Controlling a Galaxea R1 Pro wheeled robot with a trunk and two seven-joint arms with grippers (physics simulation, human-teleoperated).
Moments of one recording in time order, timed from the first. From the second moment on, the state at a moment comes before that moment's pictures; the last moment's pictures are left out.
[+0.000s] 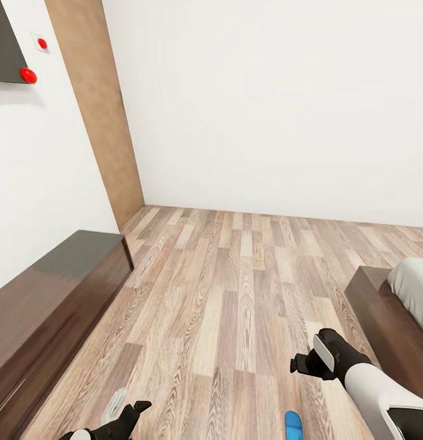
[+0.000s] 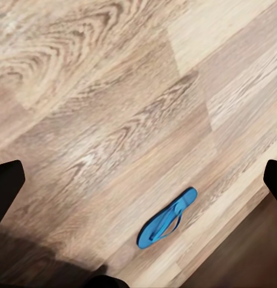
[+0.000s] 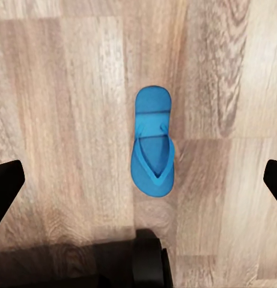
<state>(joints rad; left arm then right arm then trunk) -0.27 0.08 0.14 -0.60 0.95 0.57 -0.10 -0.77 -0.14 -0.01 -0.32 -0.17 0.83 -0.02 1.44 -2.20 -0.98</state>
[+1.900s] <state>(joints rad) -0.27 0.07 0.14 -0.64 0.95 0.61 -0.10 -0.78 -0.14 0.00 -0.32 -0.17 0.83 -0.02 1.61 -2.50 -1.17</state>
